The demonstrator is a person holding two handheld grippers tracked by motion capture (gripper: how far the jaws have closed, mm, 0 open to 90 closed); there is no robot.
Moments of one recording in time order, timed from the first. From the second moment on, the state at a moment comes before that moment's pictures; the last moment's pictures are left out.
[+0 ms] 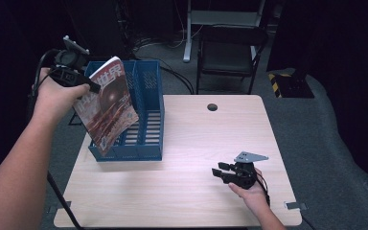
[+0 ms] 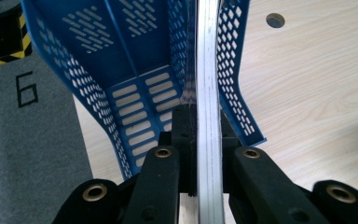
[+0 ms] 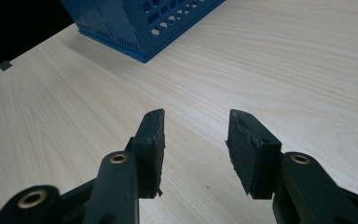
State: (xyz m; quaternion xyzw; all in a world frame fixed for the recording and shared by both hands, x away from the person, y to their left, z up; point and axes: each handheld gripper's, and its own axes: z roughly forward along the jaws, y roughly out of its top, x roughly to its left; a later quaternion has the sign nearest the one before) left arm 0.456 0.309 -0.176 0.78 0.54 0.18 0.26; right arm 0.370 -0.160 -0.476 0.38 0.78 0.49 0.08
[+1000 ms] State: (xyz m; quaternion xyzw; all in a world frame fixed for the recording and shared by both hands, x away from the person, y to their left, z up) left arm 0.482 0.313 -0.187 0.73 0.60 0.19 0.26; right arm 0.370 -0.162 -0.475 0.38 0.78 0.50 0.08
